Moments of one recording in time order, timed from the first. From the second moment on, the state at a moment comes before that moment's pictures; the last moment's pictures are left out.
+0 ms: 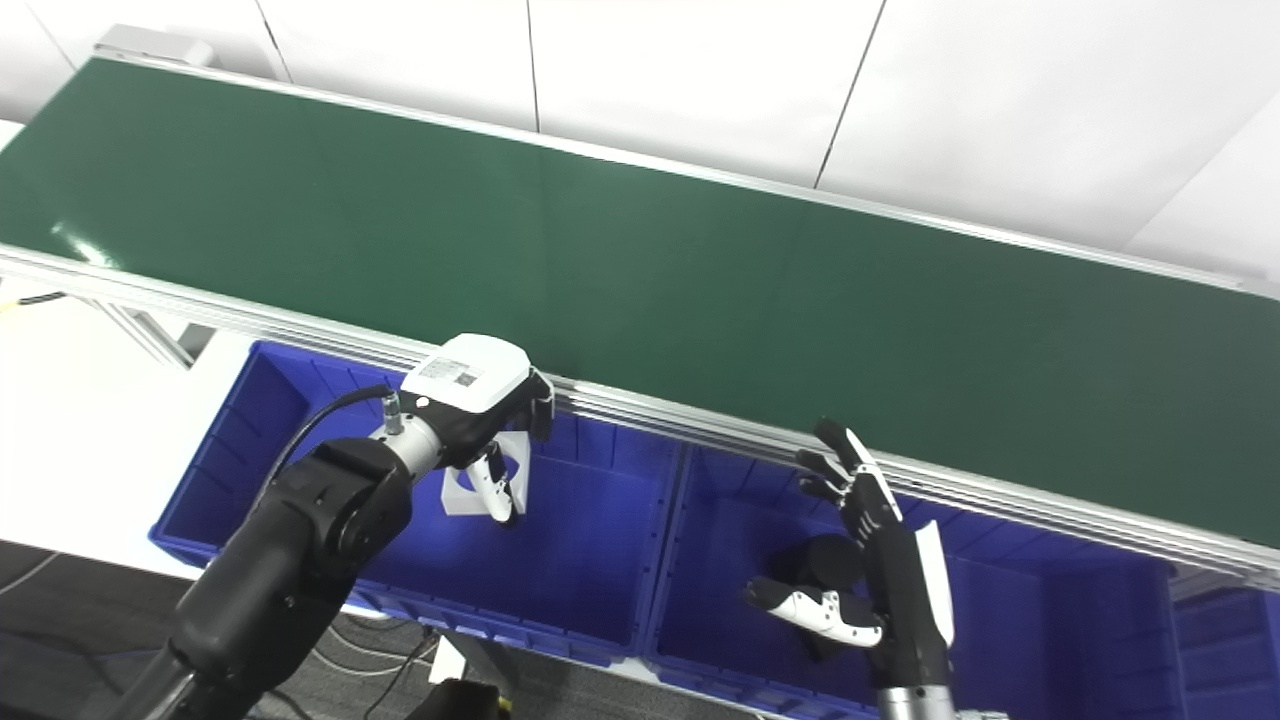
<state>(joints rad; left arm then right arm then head) -0.06 0.21 -0.40 -0.15 1.19 0.13 -0.48 0.34 -0.17 0.12 -0.07 -0.05 -0.42 0.05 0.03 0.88</state>
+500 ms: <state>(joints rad) -0.06 0.23 -0.43 -0.17 1.18 0.13 -0.48 0.34 -0.17 0.12 -0.07 -0.06 -0.42 0.05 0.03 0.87</state>
